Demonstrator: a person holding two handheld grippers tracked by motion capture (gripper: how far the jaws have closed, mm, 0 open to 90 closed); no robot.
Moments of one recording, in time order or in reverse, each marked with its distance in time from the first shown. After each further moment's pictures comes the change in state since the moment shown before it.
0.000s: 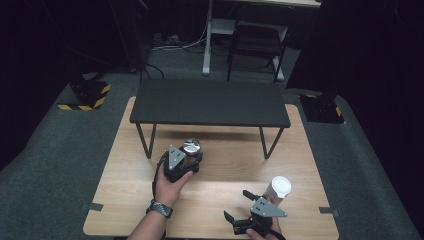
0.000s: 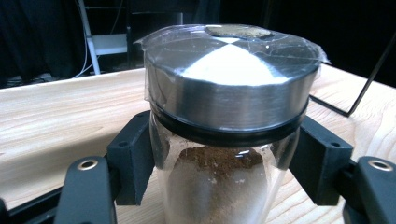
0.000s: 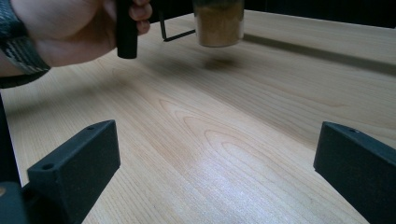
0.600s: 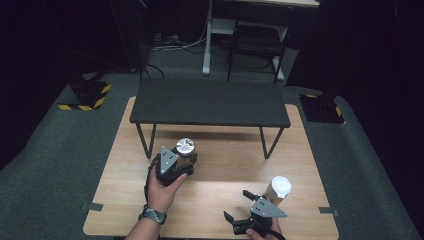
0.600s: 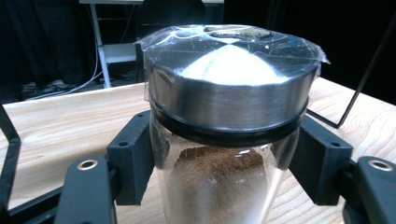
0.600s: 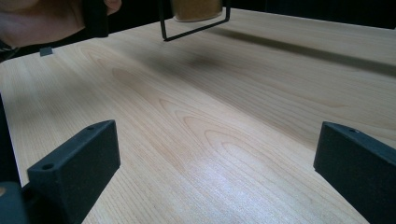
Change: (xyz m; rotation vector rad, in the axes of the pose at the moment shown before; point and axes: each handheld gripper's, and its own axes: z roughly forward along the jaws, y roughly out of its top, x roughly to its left) left arm -0.006 0.015 -0.035 -0.028 0.027 0.001; right arm 0.000 0.000 0.000 0.000 0.000 -0.005
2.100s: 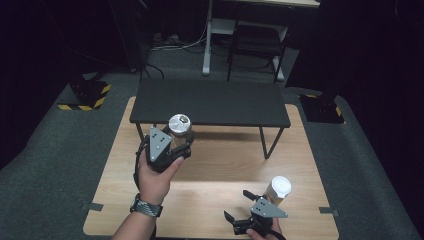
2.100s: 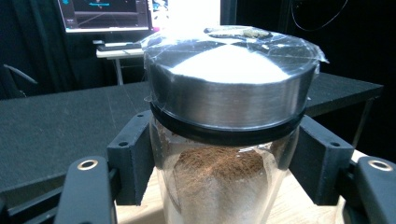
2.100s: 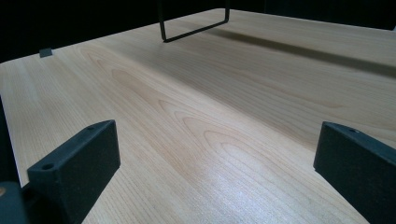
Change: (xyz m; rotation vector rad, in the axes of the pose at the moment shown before) left arm -0.017 0.085 -0.034 -0.123 0.060 0.047; right arm 0.000 -0.001 -0.001 -0.006 -0.003 0.001
